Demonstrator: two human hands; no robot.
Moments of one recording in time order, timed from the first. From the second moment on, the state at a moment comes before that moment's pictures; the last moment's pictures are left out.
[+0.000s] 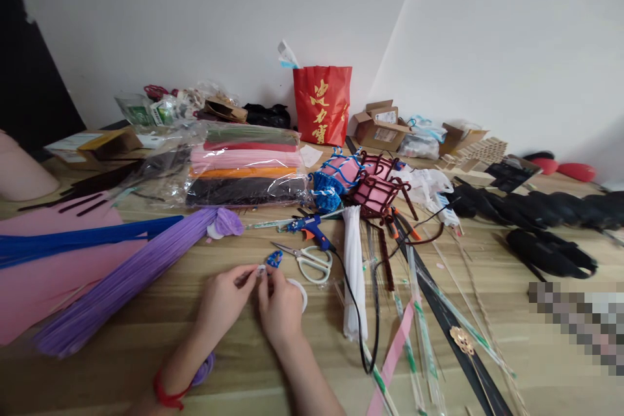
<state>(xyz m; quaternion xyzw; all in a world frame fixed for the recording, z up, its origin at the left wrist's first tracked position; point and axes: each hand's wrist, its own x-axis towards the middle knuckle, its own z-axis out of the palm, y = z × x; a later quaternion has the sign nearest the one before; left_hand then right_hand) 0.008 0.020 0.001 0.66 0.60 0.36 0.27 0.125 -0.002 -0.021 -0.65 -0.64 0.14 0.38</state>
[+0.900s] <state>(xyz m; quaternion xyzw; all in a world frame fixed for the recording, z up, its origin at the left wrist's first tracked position) -0.002 0.028 0.002 0.39 0.43 0.41 0.71 0.131 -0.008 -0.001 -0.54 -0.70 0.16 0.44</state>
